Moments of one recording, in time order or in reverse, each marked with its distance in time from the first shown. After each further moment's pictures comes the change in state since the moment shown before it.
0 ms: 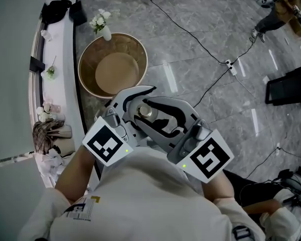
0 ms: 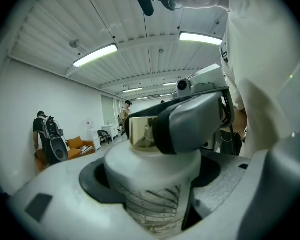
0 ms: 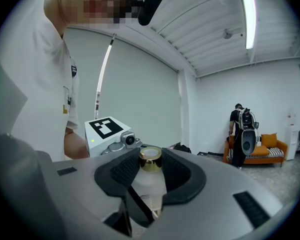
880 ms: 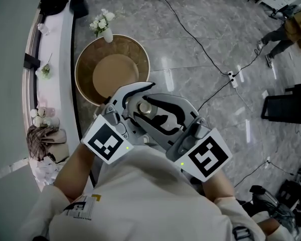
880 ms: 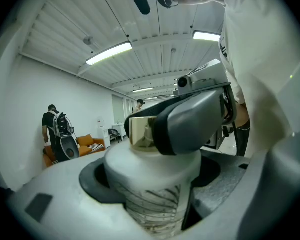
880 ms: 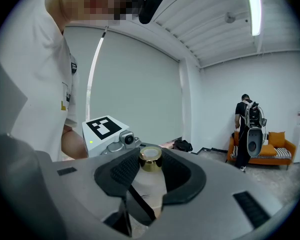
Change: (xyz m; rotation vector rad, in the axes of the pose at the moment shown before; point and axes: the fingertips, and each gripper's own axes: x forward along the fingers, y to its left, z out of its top) left arm 0.027 0.156 -0.052 -0.045 0.000 0.090; right arm 0.106 -0.123 -0.010 -0.004 0.078 0.062
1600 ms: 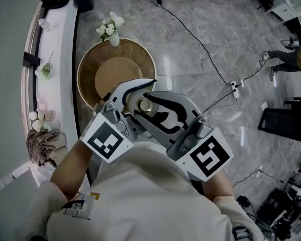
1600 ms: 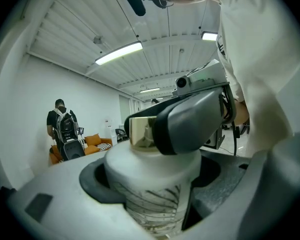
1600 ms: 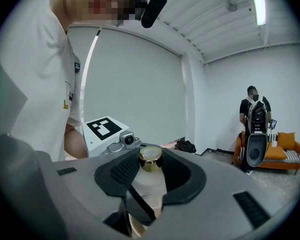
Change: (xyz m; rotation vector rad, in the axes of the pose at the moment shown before) left arm 0.001 0.140 -0.029 -0.027 -0.002 0.058; right arm 0.103 -0.091 0.018 0.001 0.035 0.067
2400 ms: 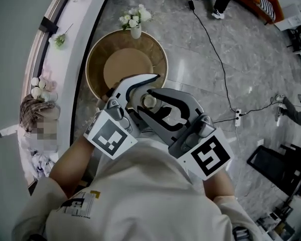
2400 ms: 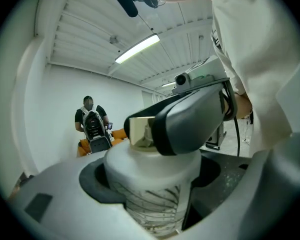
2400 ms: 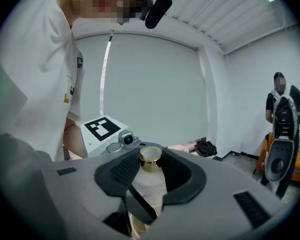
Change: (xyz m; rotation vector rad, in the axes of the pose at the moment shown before) left arm 0.046 0.067 -0.019 -0.066 0.046 0.305; right arm 0.012 -0.065 -0.012 -0.056 0.032 0.290
